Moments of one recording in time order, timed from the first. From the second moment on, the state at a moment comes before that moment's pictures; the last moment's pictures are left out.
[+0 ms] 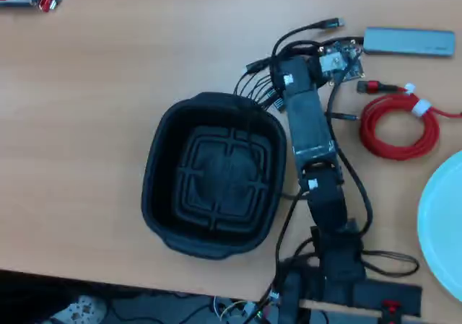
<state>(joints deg) 70.1 70.5 65.2 72.3 24.3</state>
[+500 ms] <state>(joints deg) 71.4 83.3 65.3 71.9 16.9</state>
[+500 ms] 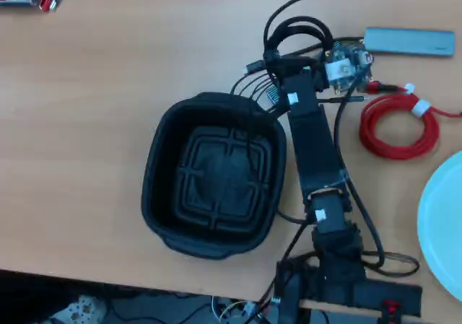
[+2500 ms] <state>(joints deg) 21.5 104.2 96.6 71.6 12.9</state>
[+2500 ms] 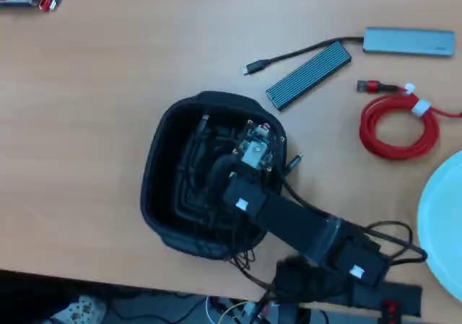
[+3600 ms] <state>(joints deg) 35.2 101.2 93.7 72.2 10.5</state>
